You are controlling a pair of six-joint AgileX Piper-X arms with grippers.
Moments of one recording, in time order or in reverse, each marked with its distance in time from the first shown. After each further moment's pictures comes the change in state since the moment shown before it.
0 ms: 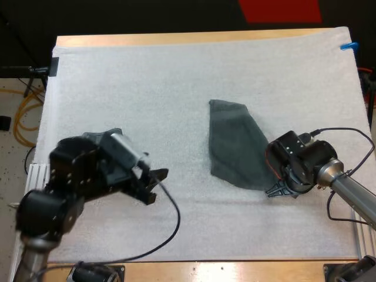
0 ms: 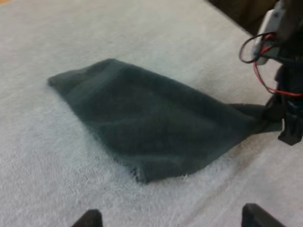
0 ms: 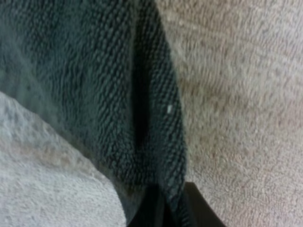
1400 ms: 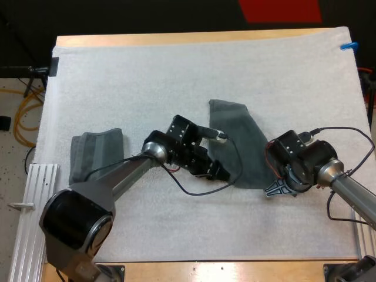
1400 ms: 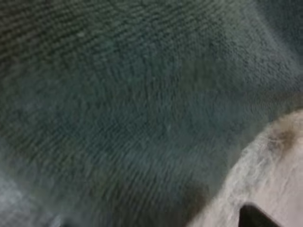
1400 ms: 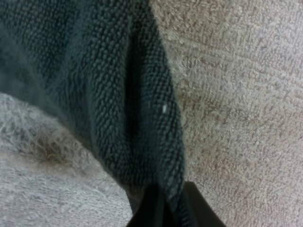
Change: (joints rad) left arm -0.244 0.980 0.000 -0.528 0.196 -0.237; right arm 0.000 0.000 0.000 -0.017 0.000 0.003
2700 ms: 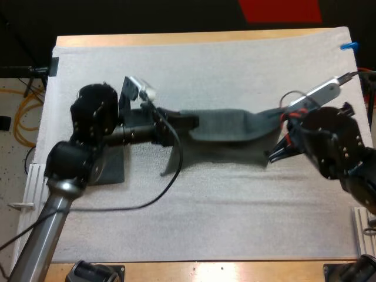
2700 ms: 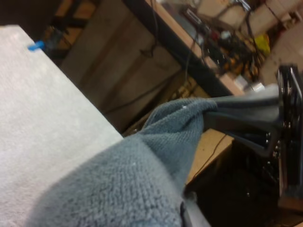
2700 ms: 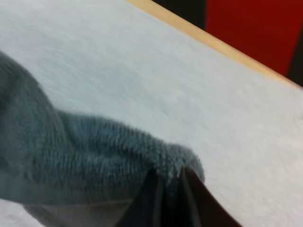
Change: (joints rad) left arm 0.221 -0.708 -0.116 0.054 0.192 -0.256; right arm 0.148 -0.307 -0.391 -0.102 0.182 -0.247
